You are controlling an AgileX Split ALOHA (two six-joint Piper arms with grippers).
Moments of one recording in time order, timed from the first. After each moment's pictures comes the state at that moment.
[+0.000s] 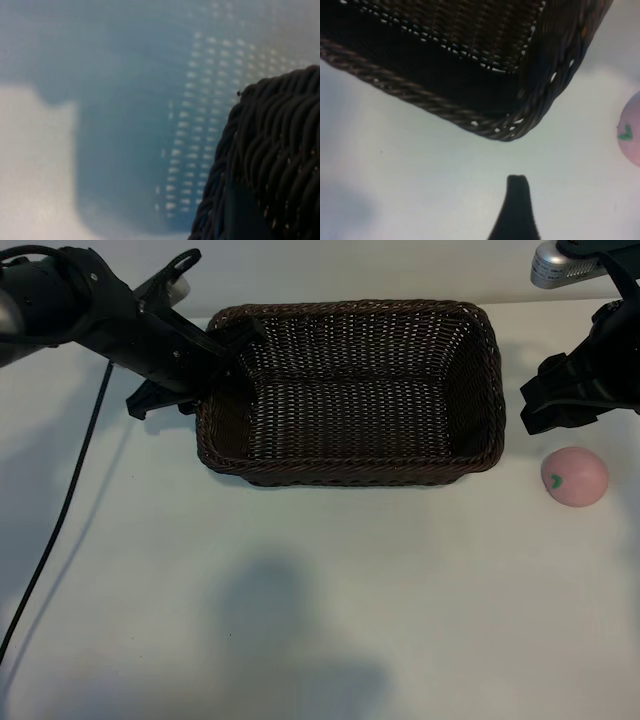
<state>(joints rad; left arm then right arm) -0.23 1.99 -1.37 -0.55 0.59 -0.15 0.17 1.48 -1.19 0.26 1.01 -0.24</state>
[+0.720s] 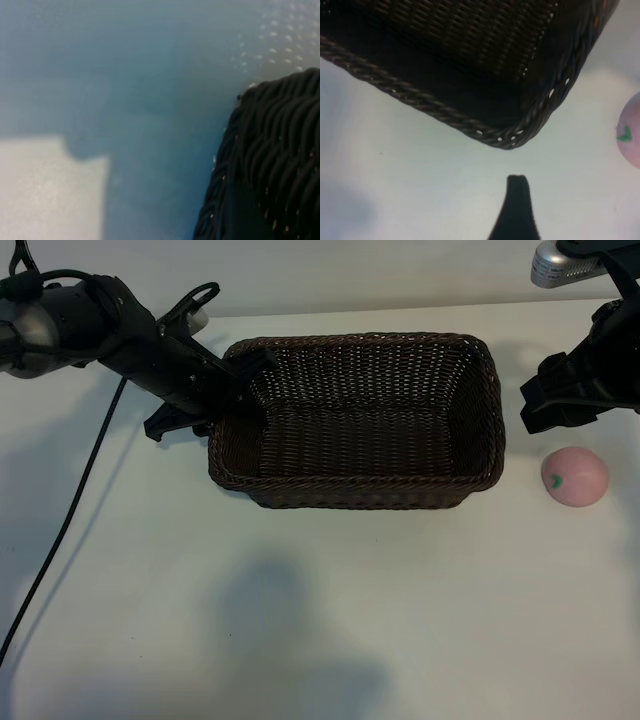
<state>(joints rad) -0.23 2.09 -1.38 -0.60 0.60 -0.09 0.17 1.48 -1.19 0.26 1.01 -0.24</state>
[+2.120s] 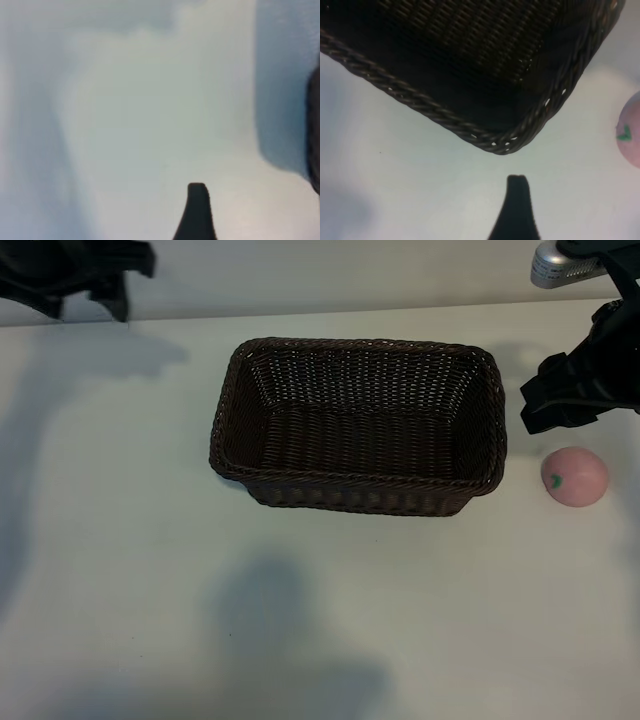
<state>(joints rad) -0.20 1.80 -1.76 0.06 1.17 -0.12 0.17 1.48 -1.19 0.26 1.01 -0.24</state>
